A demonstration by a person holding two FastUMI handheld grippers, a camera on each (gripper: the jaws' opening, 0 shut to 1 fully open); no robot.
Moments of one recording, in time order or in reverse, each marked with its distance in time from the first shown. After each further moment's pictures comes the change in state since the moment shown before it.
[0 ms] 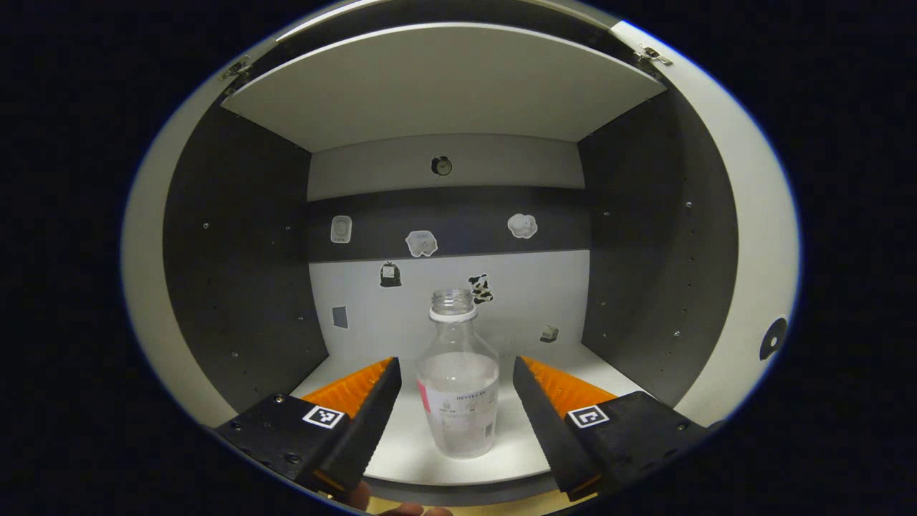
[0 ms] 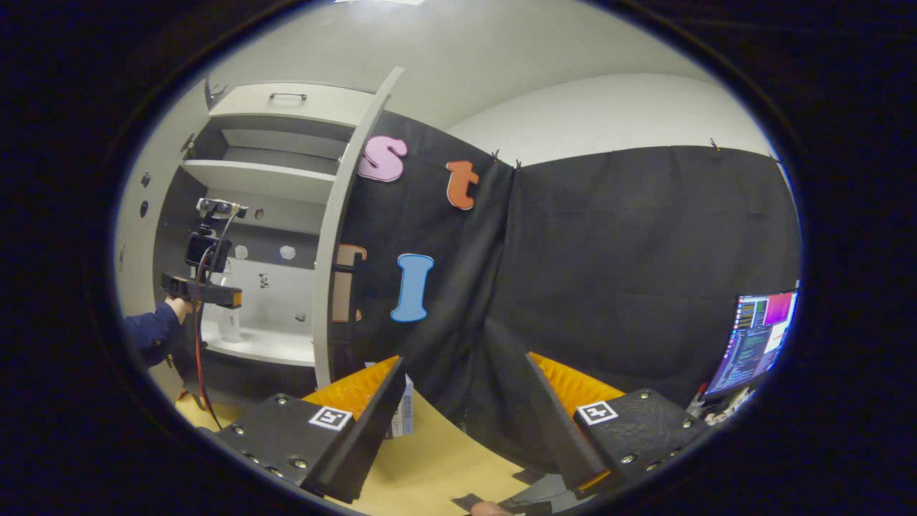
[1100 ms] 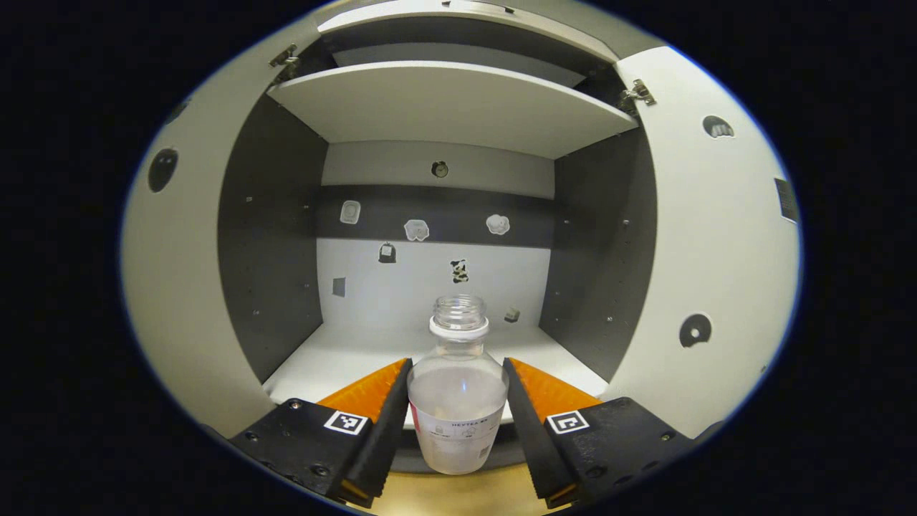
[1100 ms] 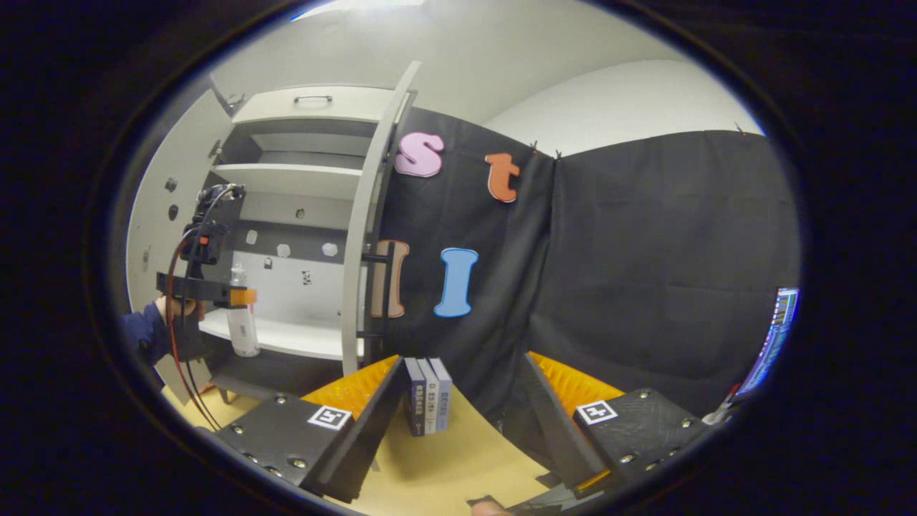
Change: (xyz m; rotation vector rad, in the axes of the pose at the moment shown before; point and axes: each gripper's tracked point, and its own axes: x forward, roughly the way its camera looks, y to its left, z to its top) left arm -0.133 -0.004 -0.022 -0.092 0.047 -0.129; right arm 0.014 0.039 -0.007 0.024 0.000 0.267
